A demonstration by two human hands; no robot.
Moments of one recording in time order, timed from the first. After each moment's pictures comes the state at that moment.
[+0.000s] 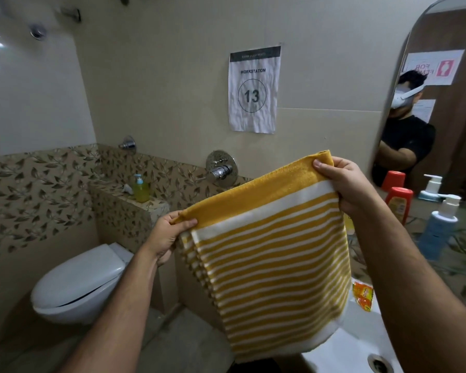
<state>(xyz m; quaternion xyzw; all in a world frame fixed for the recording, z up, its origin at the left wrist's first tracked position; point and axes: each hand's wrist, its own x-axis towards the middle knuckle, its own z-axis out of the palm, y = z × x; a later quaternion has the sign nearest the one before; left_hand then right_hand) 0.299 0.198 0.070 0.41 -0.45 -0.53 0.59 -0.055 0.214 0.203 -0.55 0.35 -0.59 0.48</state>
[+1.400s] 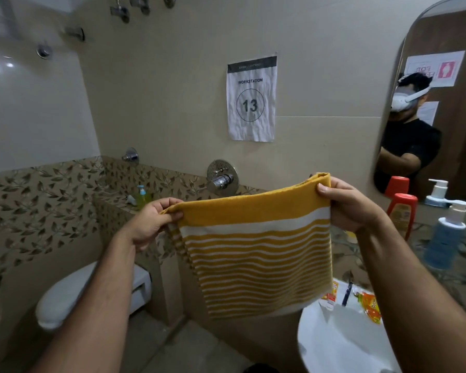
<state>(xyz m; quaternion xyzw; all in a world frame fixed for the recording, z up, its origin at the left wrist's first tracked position) 0.322 0.203 0.140 0.47 -0.60 -0.42 0.49 -0.079 0.198 0.183 -0.60 0.20 -0.46 0.62</state>
